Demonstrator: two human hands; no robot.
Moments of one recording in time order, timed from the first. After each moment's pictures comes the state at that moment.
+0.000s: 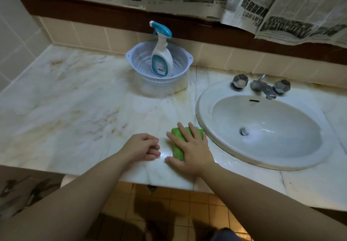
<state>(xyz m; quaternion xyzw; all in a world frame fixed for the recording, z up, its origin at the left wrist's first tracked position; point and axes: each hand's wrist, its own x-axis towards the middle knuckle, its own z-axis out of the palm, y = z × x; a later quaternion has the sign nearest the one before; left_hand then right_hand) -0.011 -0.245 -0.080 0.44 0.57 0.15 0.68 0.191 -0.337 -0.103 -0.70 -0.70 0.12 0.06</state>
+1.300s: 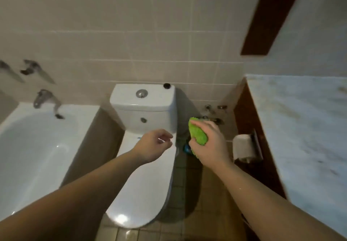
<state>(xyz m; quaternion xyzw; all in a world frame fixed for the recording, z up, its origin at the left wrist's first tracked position) -0.244 -0.666 -0.020 0.18 0.87 0.37 0.26 -0.140 -0.468 -0.030 -0.13 -0.87 0.46 0.14</state>
